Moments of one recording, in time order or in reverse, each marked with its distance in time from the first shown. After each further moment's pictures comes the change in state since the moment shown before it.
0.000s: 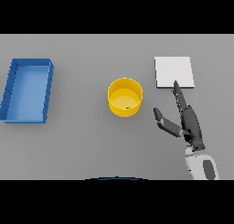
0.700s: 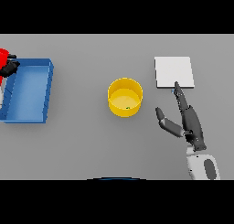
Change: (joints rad) left arm 0.669 -0.060 0.077 -0.657 0.260 0.164 0.246; right arm -0.001 -0.010 -0.010 0.018 -0.013 0.008 -0.028
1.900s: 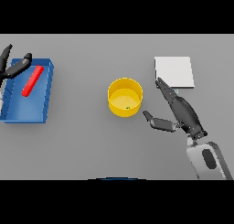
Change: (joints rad) left arm 0.099 0.026 -0.041 -0.213 0.089 -0.184 -0.010; right arm -0.142 -0.168 0.119 0.009 0.249 0.081 0.089
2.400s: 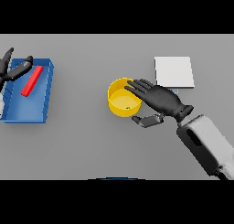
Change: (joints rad) left arm 0.016 -0.007 -0.003 -0.003 0.006 -0.010 0.003; right arm -0.331 -0.153 0.240 0.179 0.305 0.174 -0.081
